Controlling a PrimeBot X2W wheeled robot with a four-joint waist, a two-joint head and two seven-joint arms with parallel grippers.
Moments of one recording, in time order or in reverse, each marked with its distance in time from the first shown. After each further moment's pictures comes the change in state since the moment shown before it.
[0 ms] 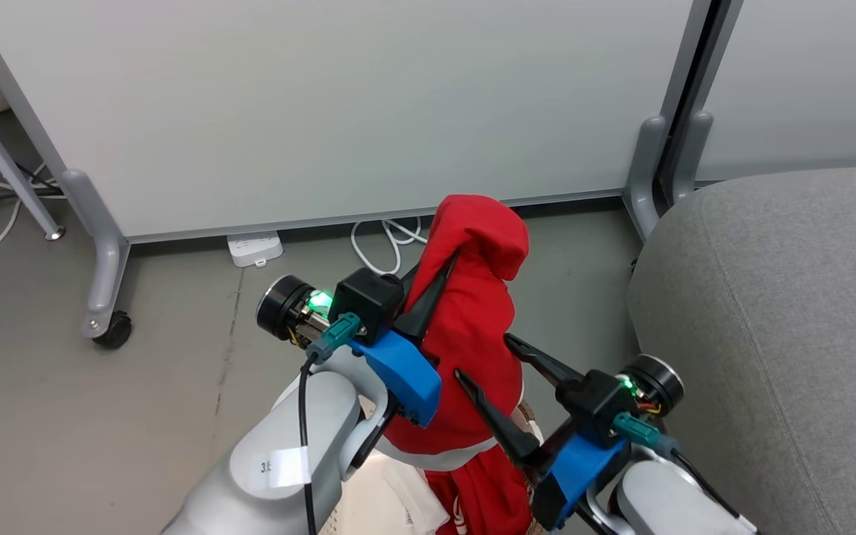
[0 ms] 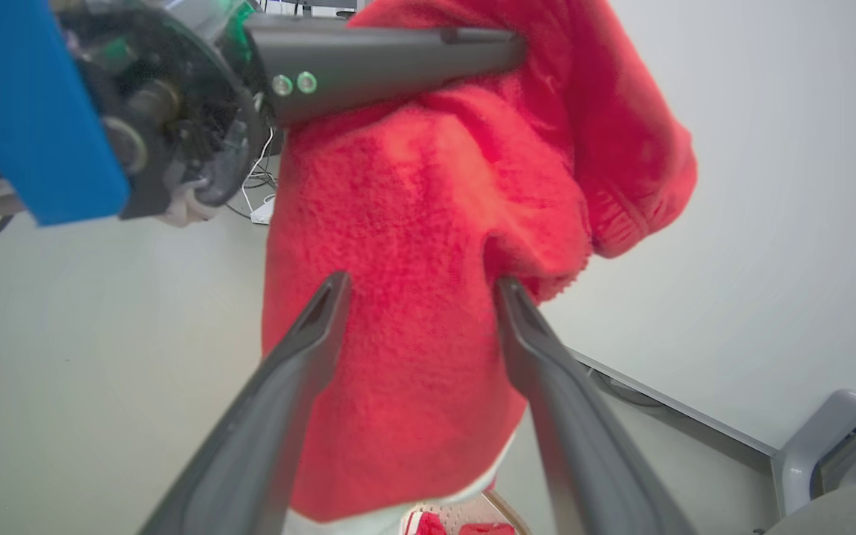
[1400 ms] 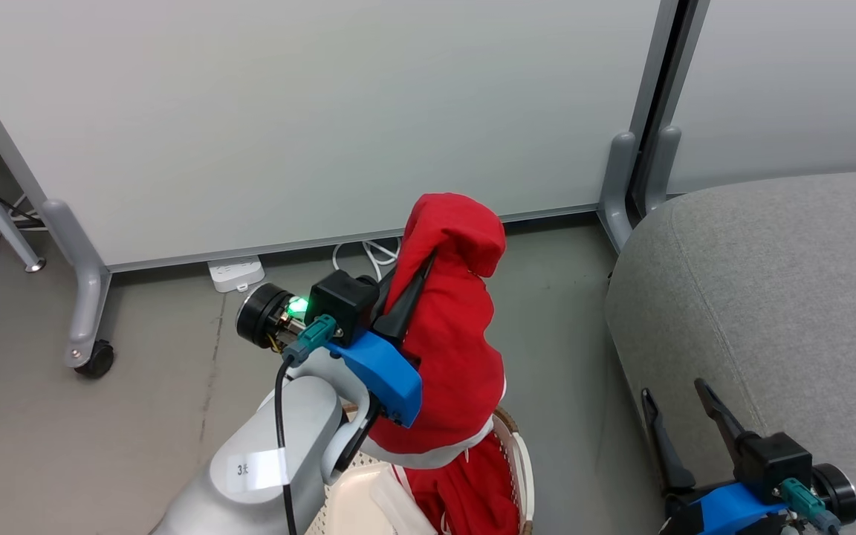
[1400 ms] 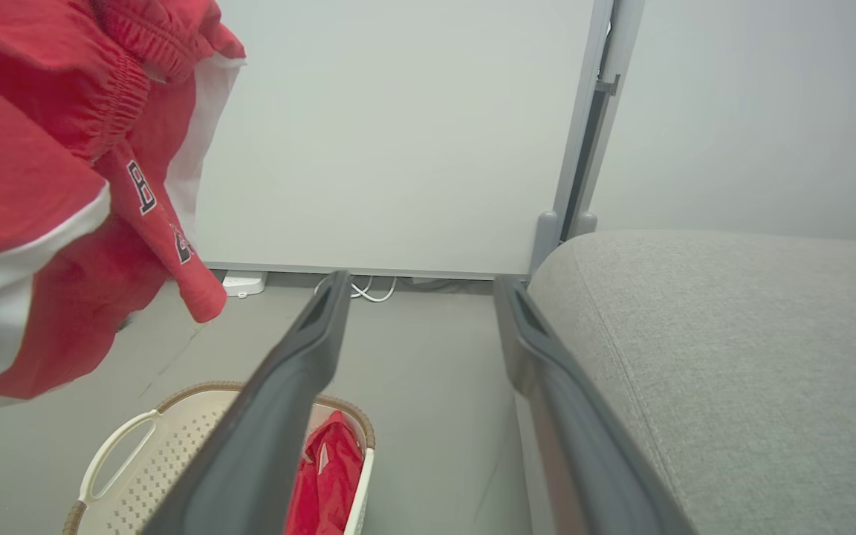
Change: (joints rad) left arm 0.018 0.030 0.012 -0.021 -0.036 0.017 0.000; right arm 0.323 0.108 -0.613 -0.087 -0.199 0.000 0.000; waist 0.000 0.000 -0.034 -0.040
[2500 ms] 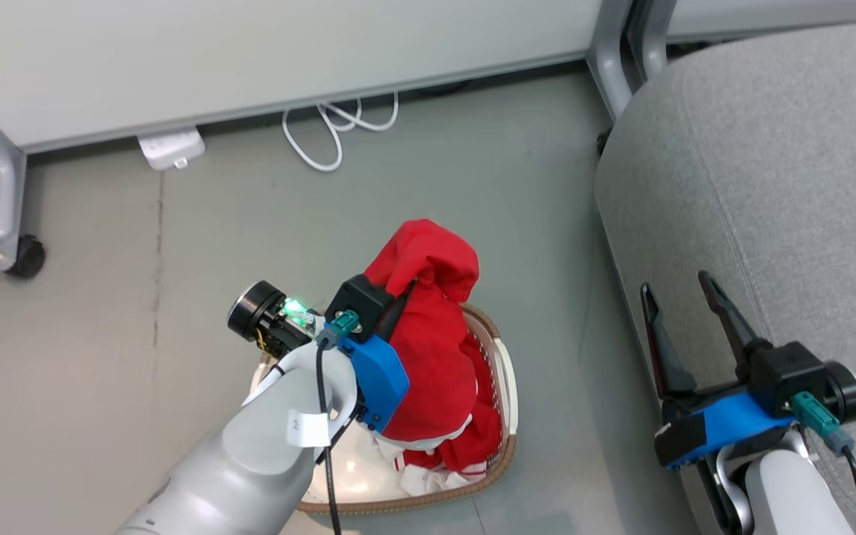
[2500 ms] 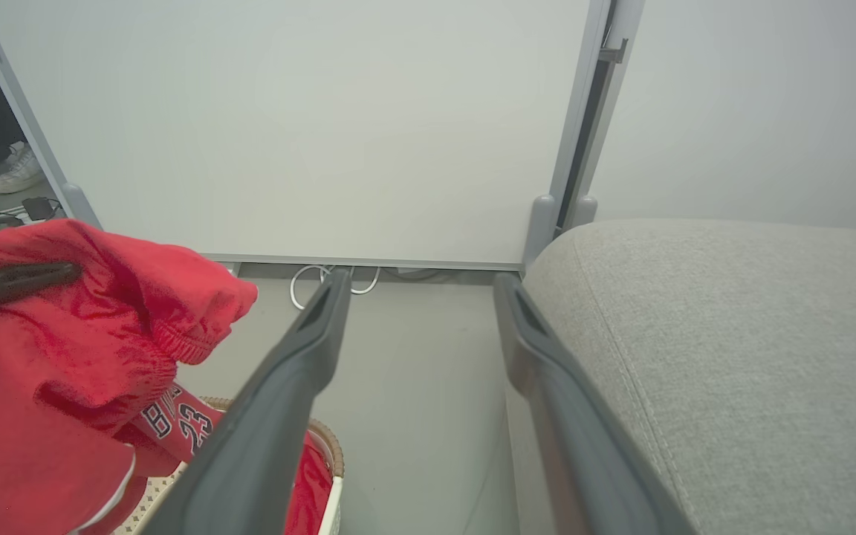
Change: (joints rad) left arm -0.154 -0.034 -0.243 0.366 -0.018 -0.029 0.000; right arm -0.194 -0.008 0.013 -0.038 -0.004 0.000 0.000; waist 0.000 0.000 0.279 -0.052
